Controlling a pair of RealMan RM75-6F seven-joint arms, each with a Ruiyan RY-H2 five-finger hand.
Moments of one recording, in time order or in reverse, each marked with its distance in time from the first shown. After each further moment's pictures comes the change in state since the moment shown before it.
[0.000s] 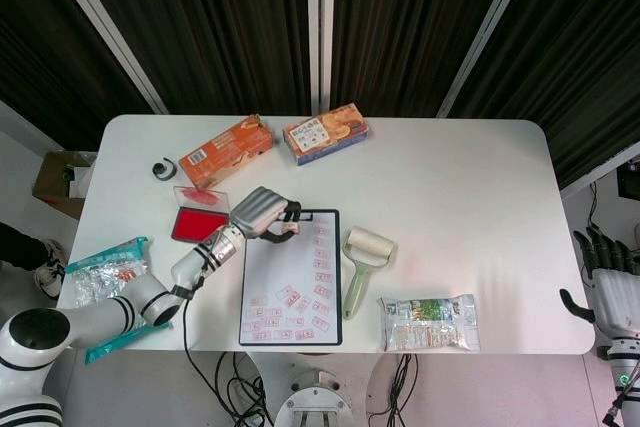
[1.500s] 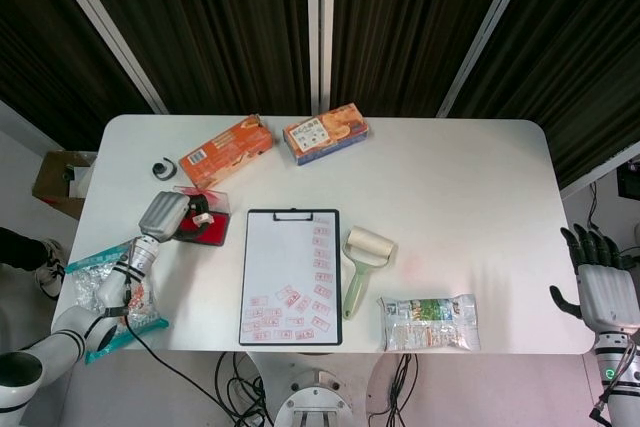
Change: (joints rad) left arm 0.283 -0.010 0.084 0.331 -0.019 0.198 -0.232; right arm 0.023 -0.010 0.008 -0.058 0.023 -0.005 -0.109
